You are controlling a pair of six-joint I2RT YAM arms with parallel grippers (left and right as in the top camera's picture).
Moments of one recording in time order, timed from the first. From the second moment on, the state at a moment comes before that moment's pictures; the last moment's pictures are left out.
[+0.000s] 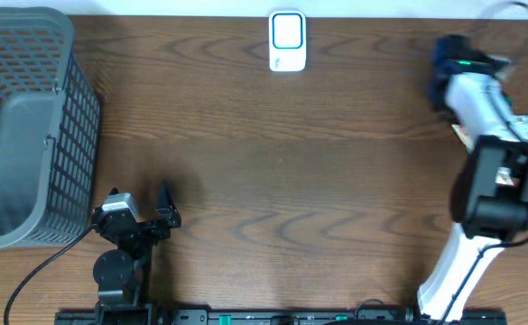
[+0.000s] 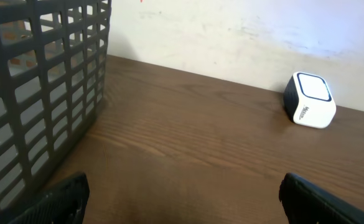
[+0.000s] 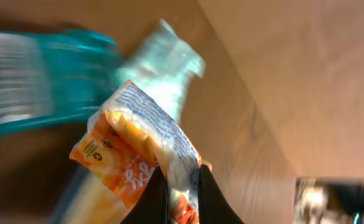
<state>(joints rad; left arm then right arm) 0.03 0.04 0.03 -0.13 -0.03 -0.20 -0.18 2.15 1.67 -0.86 0.99 0.42</state>
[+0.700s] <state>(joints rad) 0.03 0.04 0.03 -0.13 -0.03 -0.20 -0.47 2.01 1.63 -0.86 0.36 0.47</state>
